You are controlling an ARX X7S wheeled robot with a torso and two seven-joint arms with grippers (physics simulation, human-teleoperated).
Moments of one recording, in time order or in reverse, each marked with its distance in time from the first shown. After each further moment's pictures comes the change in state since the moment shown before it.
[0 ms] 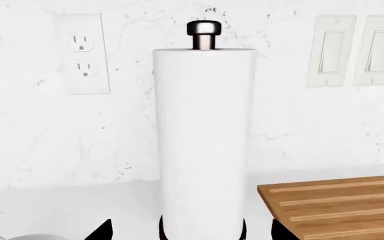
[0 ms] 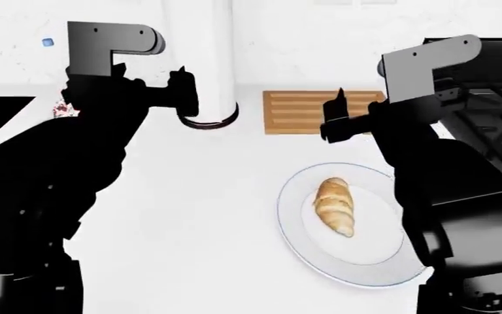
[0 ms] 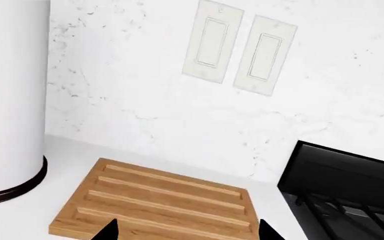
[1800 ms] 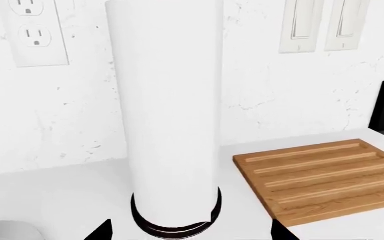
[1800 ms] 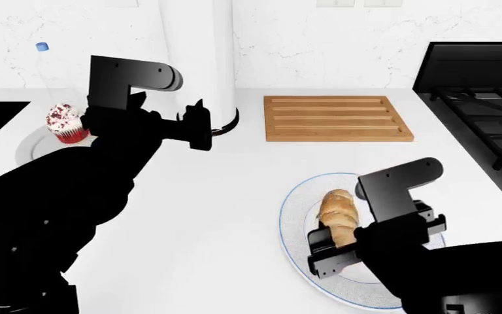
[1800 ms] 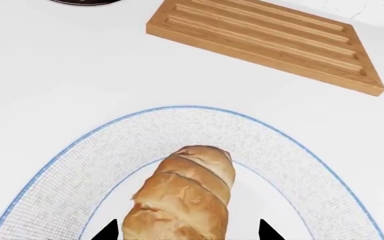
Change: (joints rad) left arm 0.100 -0.027 0.012 0.124 -0.114 -0.075 -0.023; right arm -0.243 0.304 0.021 -0.181 1.548 0.230 1.084
